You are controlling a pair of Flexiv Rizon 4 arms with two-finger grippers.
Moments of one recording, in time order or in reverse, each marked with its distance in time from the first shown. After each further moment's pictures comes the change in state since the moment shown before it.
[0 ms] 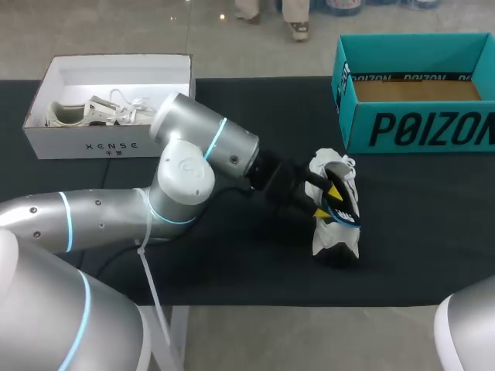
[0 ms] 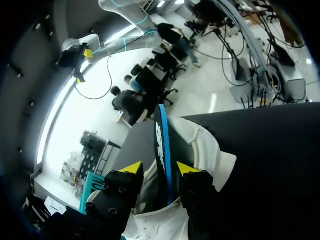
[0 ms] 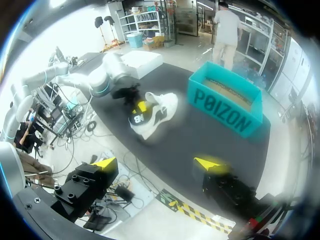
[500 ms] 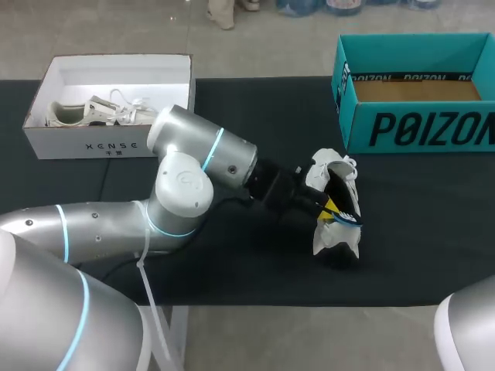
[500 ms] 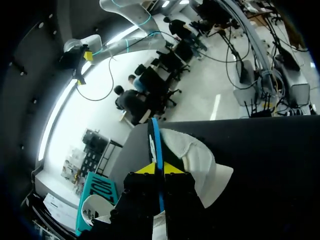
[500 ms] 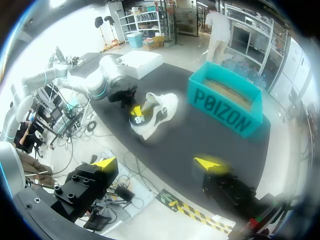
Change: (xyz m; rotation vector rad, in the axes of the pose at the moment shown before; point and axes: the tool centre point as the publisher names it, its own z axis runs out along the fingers) left arm 0.009 -0.011 0.006 -0.006 -0.017 -0.020; right arm 0.000 0.000 0.000 0.000 0.000 0.000
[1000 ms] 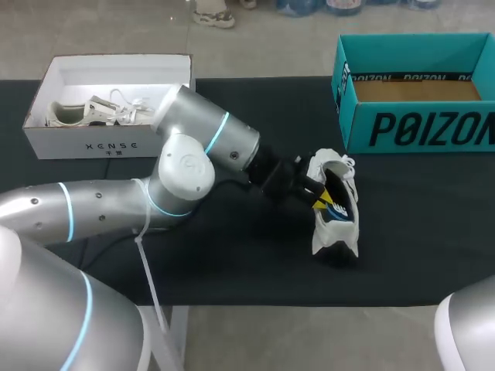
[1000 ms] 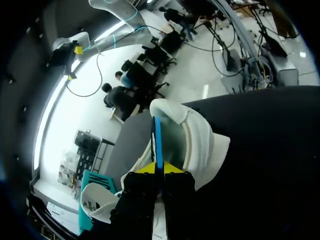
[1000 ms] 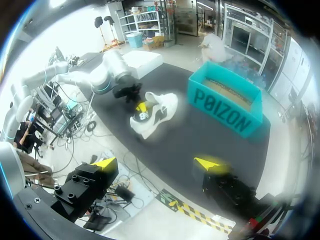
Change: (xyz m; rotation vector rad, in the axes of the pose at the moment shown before) left arm -0.002 0.036 -0.011 -0.046 0.106 0.075; right arm 0.000 0.000 0.000 0.001 0.000 0.001
